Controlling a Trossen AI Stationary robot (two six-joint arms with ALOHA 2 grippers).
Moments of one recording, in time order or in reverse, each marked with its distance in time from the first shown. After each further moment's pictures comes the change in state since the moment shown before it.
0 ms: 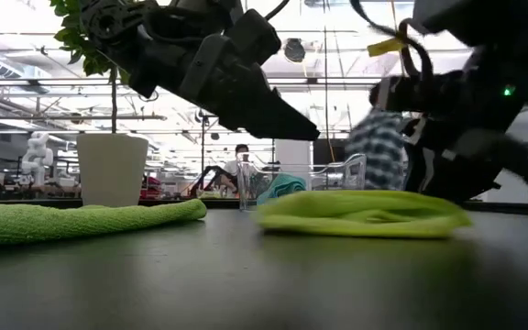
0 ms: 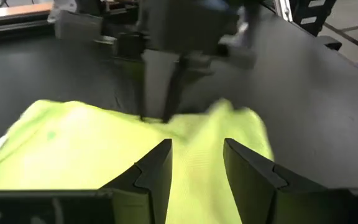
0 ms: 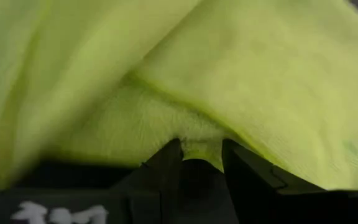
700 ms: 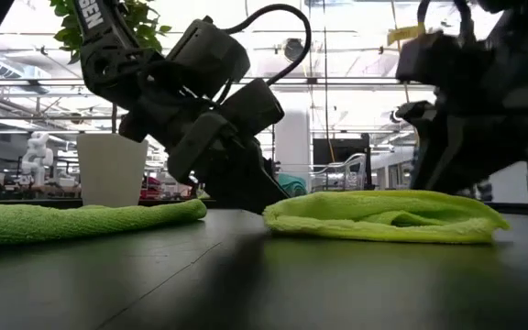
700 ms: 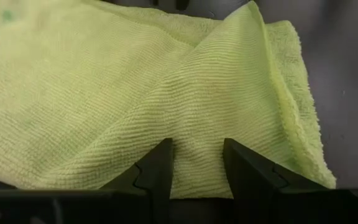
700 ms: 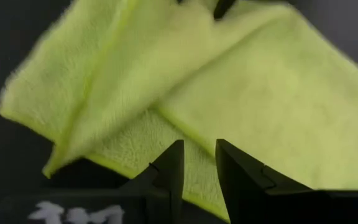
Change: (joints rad) left arm -0.035 0.192 -0.026 0.022 -0.018 -0.128; right arm 0.039 -0.125 -0.007 0.087 -0.037 -0.148
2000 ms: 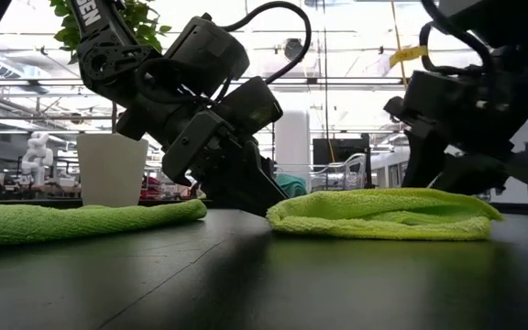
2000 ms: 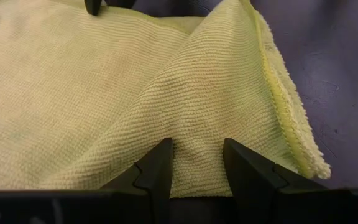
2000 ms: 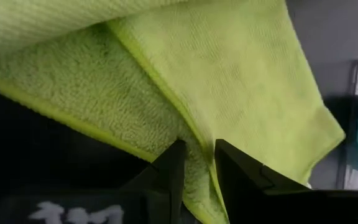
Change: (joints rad) left arm -0.021 -0.006 -0.005 -0.022 0.002 0.004; right arm -0.012 0.057 -0.035 -0.012 0.174 -0.365
